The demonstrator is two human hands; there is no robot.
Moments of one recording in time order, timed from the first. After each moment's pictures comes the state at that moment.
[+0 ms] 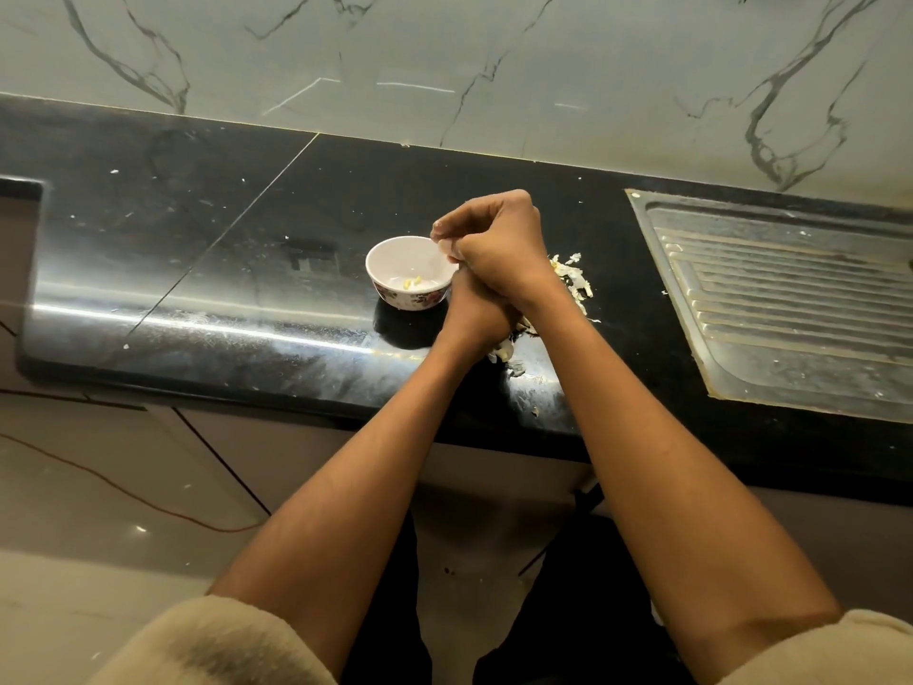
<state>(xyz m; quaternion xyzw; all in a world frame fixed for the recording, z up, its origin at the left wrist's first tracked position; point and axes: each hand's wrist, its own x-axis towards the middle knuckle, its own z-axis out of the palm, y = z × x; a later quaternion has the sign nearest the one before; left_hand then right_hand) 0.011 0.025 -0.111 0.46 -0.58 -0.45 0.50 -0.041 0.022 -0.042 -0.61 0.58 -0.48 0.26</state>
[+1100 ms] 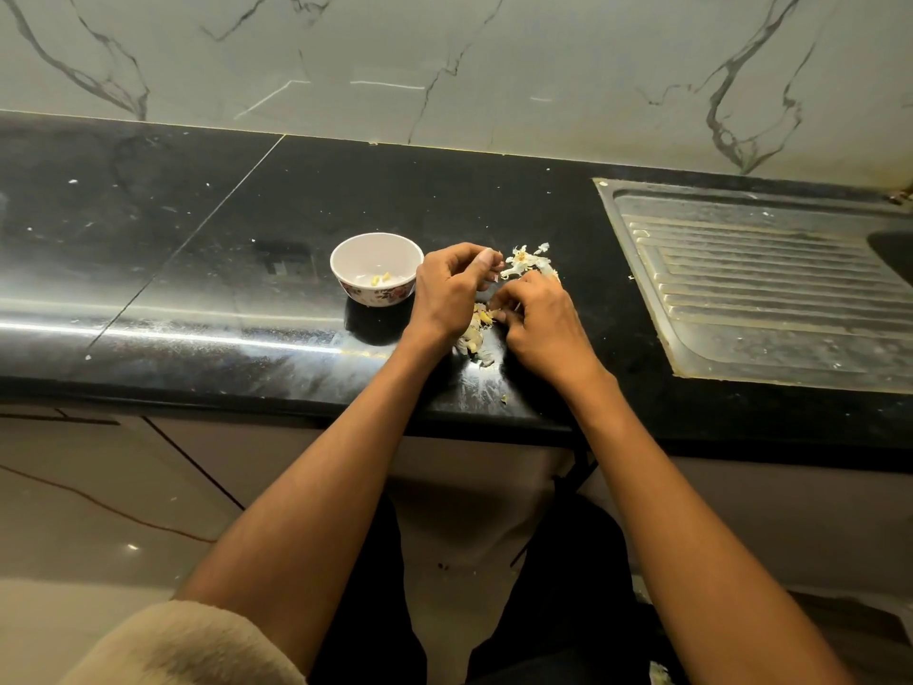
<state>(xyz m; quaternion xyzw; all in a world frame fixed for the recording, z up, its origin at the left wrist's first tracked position) 0.010 0.011 -0.122 0.37 -0.61 -0.45 0.53 -0.120 0.079 -0.114 -0.69 0.66 -0.30 0.05</state>
